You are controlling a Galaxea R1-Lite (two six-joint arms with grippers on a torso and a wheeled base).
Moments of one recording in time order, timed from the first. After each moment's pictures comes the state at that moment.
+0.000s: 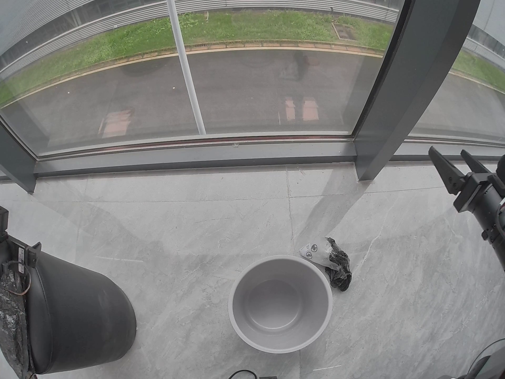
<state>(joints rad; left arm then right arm) 0.21 1.07 -0.59 -0.06 0.25 0.47 0.34 1.28 -0.34 -1.16 -0.16 0.08</state>
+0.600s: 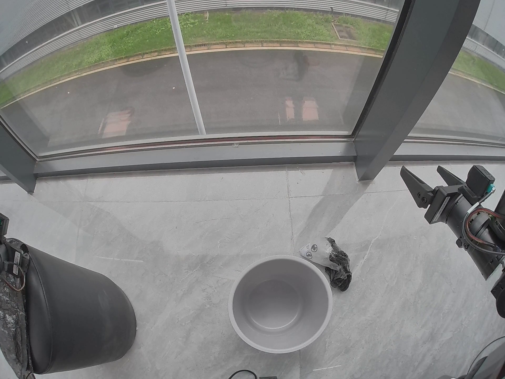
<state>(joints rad) 0.39 1.22 -0.59 -0.10 0.34 0.60 0.38 1.45 -0.34 -1.22 -0.19 0.09</state>
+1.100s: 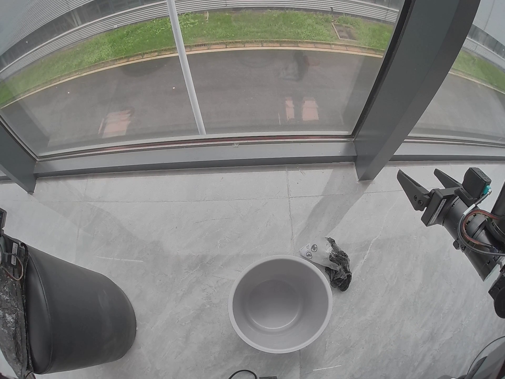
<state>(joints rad) 0.43 1.30 -0.58 -0.26 0.39 0.60 0.38 1.47 -0.33 -1.22 -0.19 0.09</state>
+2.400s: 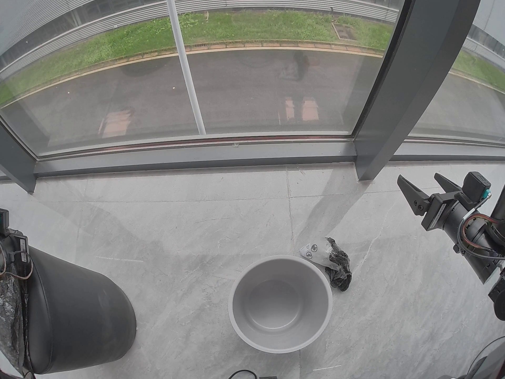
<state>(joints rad) 0.45 1.34 -0.51 -0.40 0.18 0.37 0.37 1.47 -0.31 -1.22 -0.19 0.09</state>
